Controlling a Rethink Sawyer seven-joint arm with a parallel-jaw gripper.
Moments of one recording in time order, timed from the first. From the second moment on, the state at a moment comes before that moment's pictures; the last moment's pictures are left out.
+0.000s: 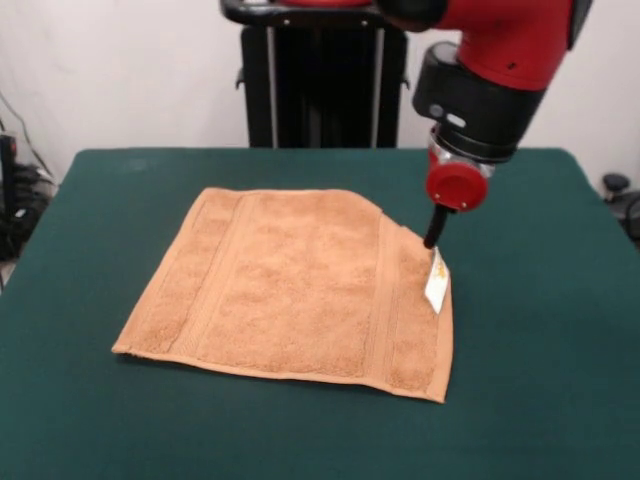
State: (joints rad) arm -0.13 -0.58 0.29 1.50 -0.63 0.81 0.97
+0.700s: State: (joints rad) arm -0.03 -0.46 0.15 1.45 -0.60 0.74 1.19
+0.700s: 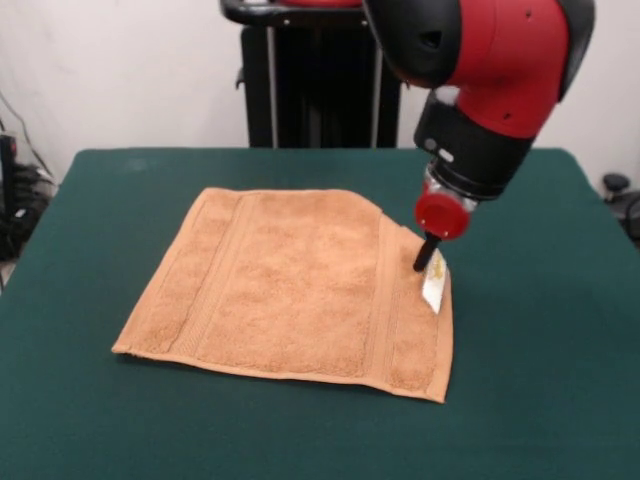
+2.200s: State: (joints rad) arm -0.04 -0.40 0.10 1.43 -0.49 0.55 1.20
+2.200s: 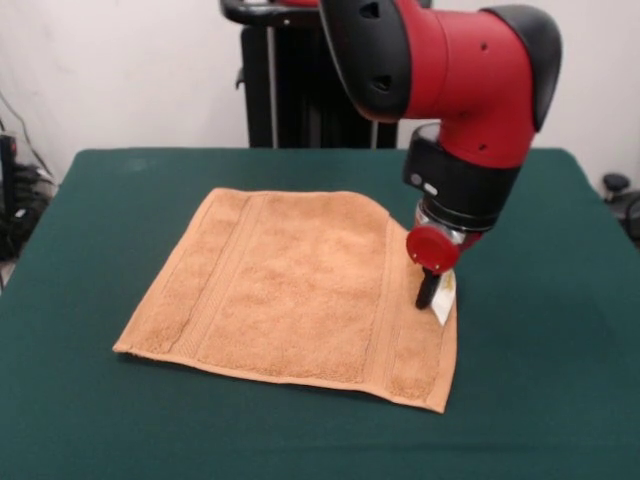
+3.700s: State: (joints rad) arm -0.04 -0.56 0.09 1.50 -0.40 0.62 1.20
